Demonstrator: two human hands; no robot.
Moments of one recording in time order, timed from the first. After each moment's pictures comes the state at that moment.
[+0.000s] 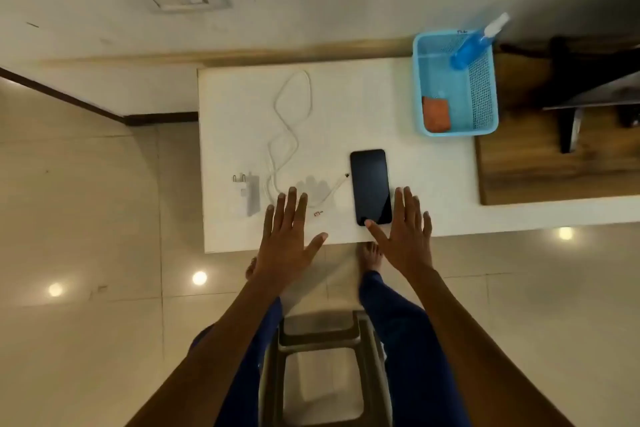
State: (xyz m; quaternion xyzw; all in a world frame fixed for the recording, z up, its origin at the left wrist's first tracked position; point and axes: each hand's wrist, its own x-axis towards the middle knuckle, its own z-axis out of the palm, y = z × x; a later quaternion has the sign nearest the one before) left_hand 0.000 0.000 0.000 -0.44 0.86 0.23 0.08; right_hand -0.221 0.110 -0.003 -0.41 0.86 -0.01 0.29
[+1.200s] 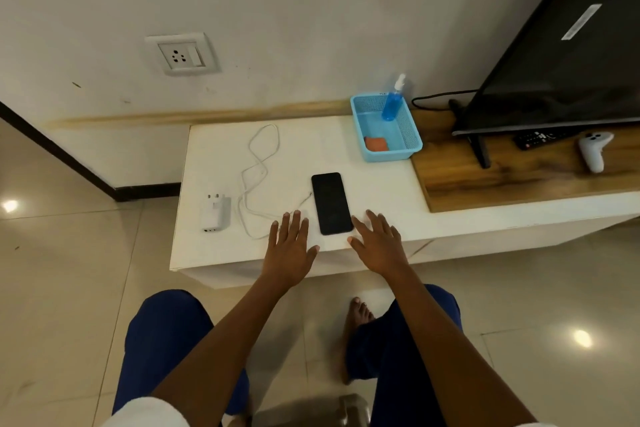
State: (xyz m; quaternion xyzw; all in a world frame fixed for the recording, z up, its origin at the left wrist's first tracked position) left_hand -0.041 0.066 -0.040 -0.39 0.91 0.10 0.08; right_hand -0.239 0.166 -0.033 -0.51 0.84 0.00 0.20
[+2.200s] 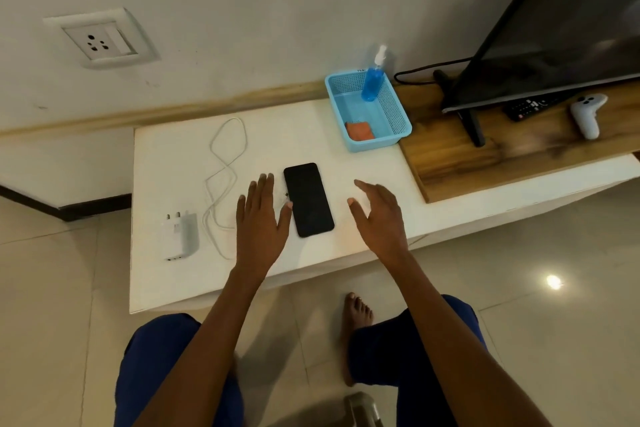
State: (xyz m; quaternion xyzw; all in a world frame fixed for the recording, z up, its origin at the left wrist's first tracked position) left_hand -0.076 -0.008 -0.037 -0.44 0.85 0.24 -0.16; right_hand -0.264 0.124 -0.027 -0.38 0.86 -0.30 0.13
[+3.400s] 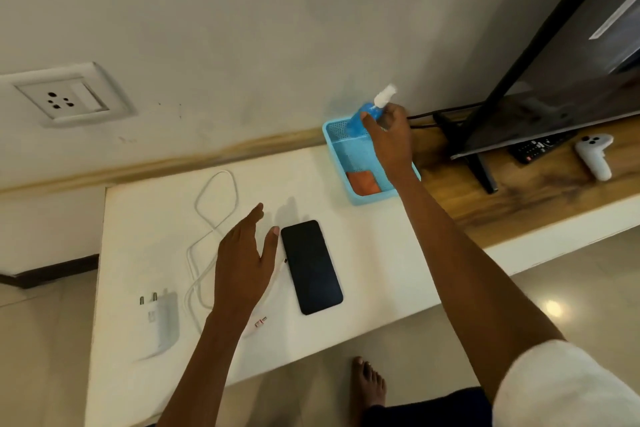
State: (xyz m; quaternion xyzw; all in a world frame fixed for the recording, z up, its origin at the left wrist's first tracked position) left_hand -0.105 -0.082 -0.035 -0.43 0.81 0.31 -0.24; right_hand -0.418 -0.062 0.029 -0.27 0.77 -0.57 0.11
